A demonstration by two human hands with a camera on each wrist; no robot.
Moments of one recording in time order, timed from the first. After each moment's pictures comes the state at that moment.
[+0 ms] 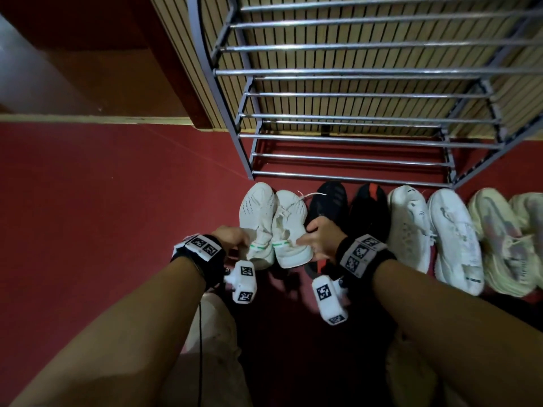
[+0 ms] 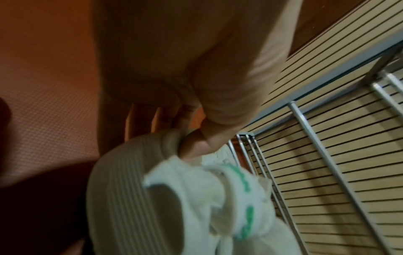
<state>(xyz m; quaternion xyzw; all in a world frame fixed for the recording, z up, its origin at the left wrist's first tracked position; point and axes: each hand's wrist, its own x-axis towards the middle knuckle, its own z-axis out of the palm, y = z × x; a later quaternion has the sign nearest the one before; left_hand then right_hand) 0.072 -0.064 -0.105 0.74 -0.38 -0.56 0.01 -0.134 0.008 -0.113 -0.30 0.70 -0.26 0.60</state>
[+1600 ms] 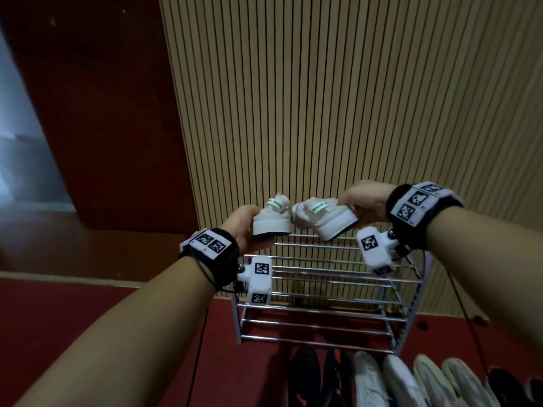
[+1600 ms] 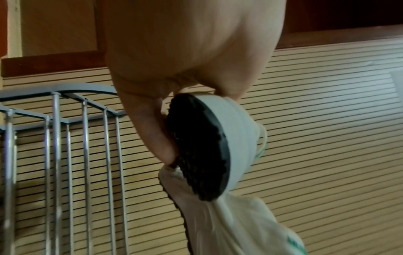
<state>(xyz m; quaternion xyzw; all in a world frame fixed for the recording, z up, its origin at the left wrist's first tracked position) 0.002 -0.078 0.307 0.44 -0.43 -0.71 0.33 -0.237 -0.006 0.369 -0.43 0.75 -0.34 0.37</state>
